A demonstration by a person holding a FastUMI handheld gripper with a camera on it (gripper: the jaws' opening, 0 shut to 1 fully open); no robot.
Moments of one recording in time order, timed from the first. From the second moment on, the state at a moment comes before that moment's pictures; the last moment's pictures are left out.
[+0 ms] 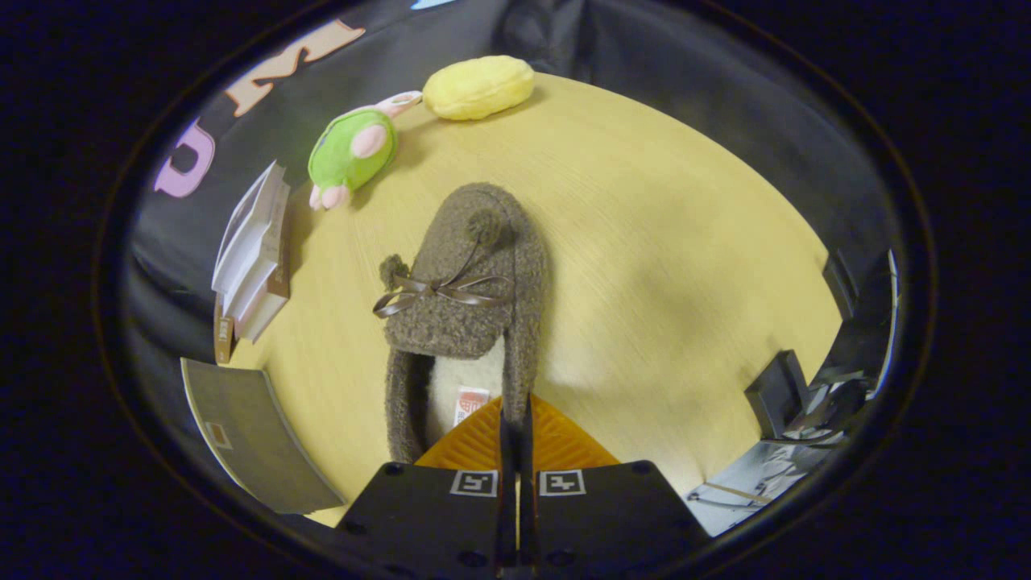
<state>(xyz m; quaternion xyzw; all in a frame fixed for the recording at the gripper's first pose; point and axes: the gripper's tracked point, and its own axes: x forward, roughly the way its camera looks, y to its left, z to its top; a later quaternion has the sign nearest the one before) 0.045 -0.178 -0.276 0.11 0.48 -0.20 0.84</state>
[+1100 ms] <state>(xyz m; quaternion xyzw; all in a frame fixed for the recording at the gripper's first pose) -0.001 0.116 -0.162 0.22 0.46 0.14 0.85</state>
